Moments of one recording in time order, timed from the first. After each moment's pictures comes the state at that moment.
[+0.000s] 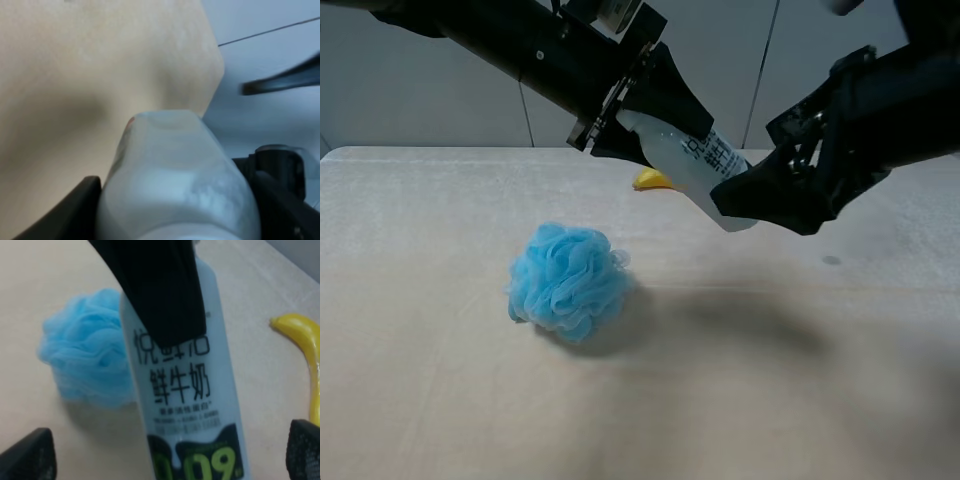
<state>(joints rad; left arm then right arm) -0.48 1.86 -1.40 -1.13 0.98 0.58 0.53 1.10 -0.84 0.49 0.58 -0.74</state>
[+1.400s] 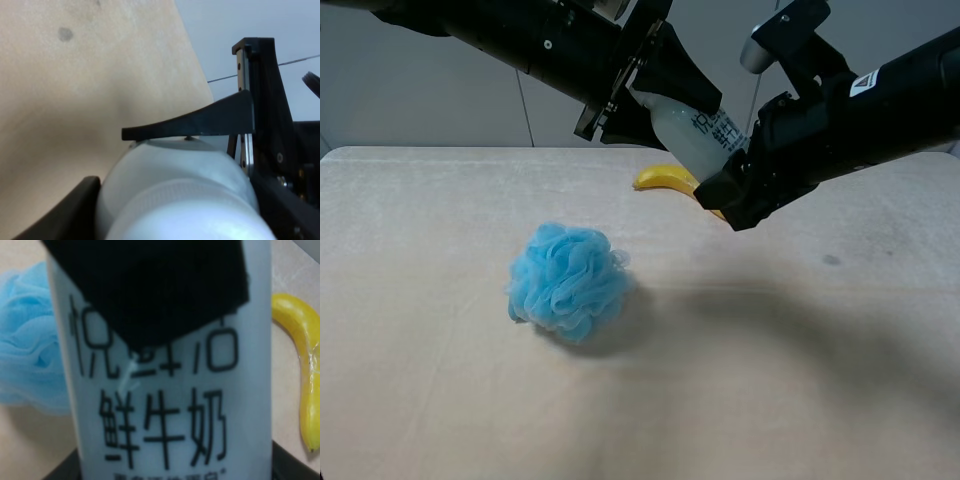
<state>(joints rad) -0.48 1.86 -1.40 -1.19 0.92 0.59 0.54 1.31 -0.85 0.46 0.41 -0.76</state>
